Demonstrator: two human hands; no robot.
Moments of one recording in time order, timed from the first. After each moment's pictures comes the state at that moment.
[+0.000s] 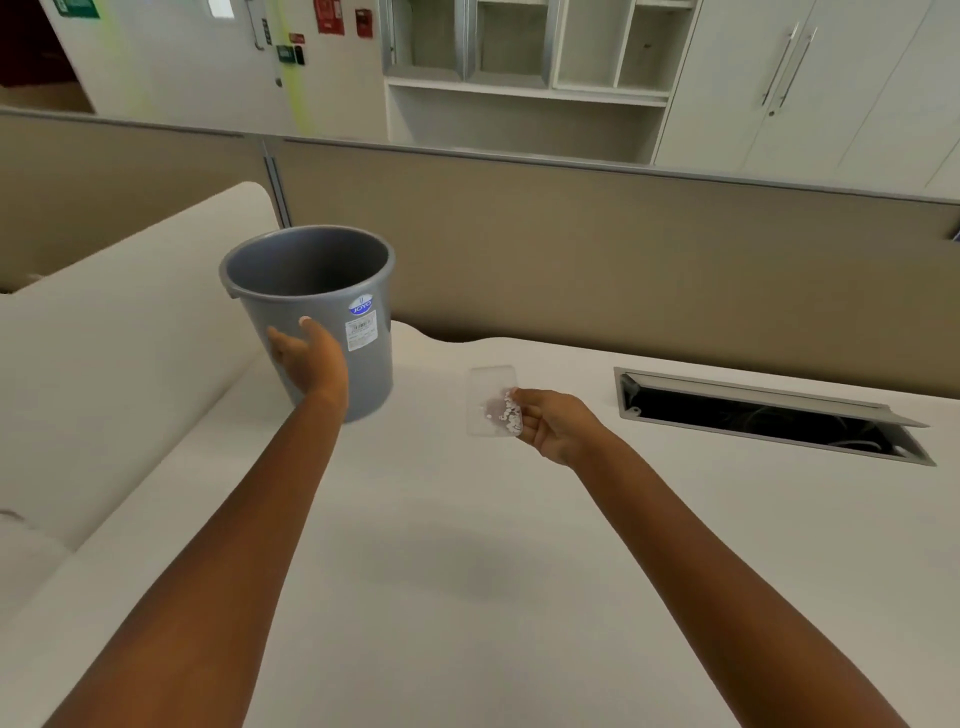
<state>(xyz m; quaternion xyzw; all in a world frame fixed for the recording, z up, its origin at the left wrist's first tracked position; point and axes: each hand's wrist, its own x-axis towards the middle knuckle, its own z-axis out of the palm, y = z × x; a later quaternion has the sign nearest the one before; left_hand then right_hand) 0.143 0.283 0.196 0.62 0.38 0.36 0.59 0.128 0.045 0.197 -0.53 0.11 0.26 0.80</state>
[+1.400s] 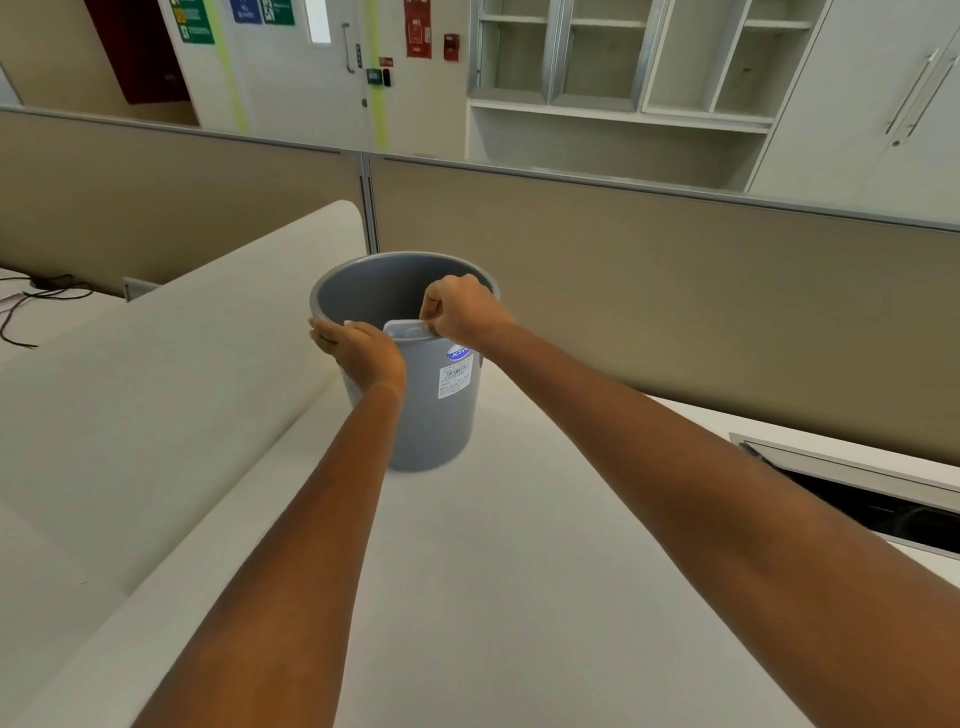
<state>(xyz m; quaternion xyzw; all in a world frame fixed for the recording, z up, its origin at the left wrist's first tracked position) 0.212 0.365 0.200 0.64 0.39 0.39 0.54 0.244 0.274 0.262 -0.91 -0.35 -0.01 0.23</state>
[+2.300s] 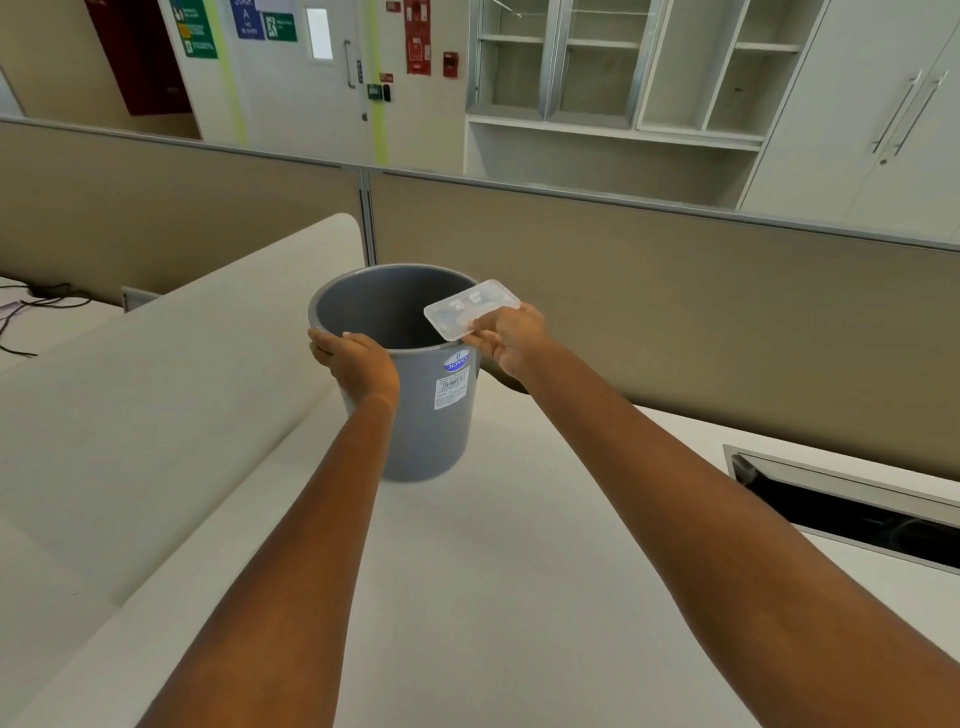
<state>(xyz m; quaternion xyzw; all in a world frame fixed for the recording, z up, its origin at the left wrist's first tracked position) 0.209 0.365 0.200 0.64 0.39 0.38 0.53 0.246 0.242 0.260 -0.57 0.05 0.19 0.80</state>
